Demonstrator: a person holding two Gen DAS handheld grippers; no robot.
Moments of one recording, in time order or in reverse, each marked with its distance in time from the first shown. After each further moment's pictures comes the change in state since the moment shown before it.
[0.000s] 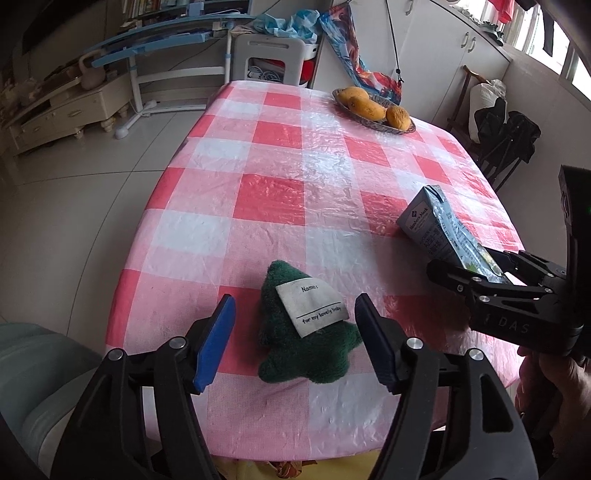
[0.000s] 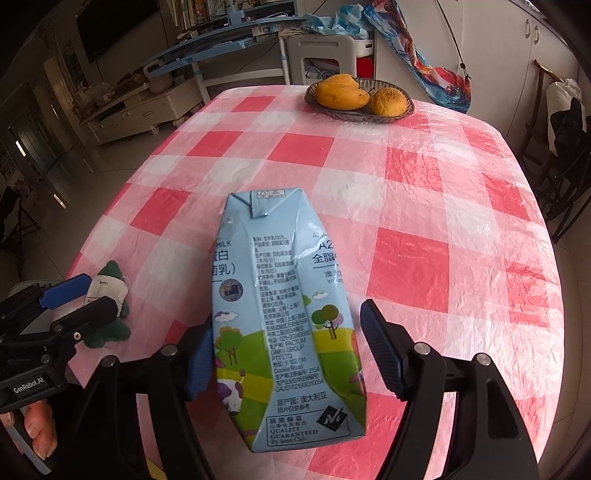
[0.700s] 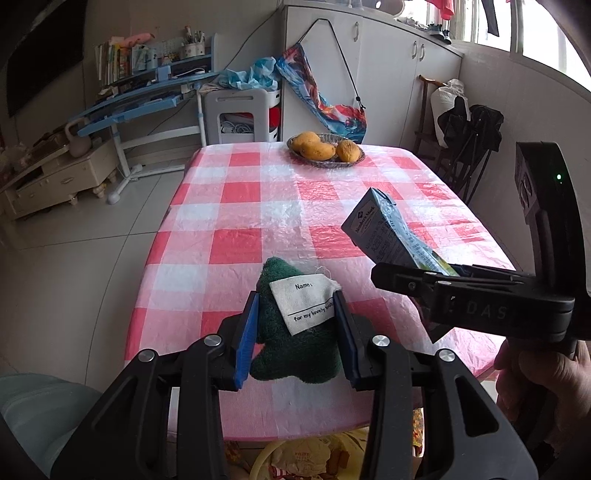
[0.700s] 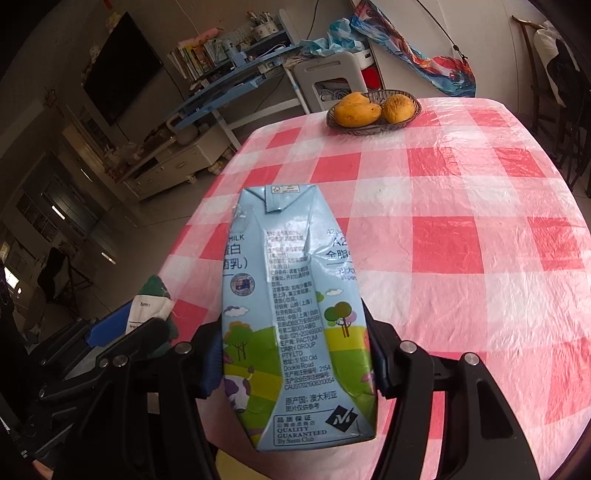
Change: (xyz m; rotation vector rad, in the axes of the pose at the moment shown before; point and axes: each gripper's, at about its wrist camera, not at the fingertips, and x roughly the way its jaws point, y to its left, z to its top) left arm -0.063 -0.041 -0.017 0.167 -0.196 0.004; right arm -0.032 0.004 -0.021 0.198 -0.123 0.251
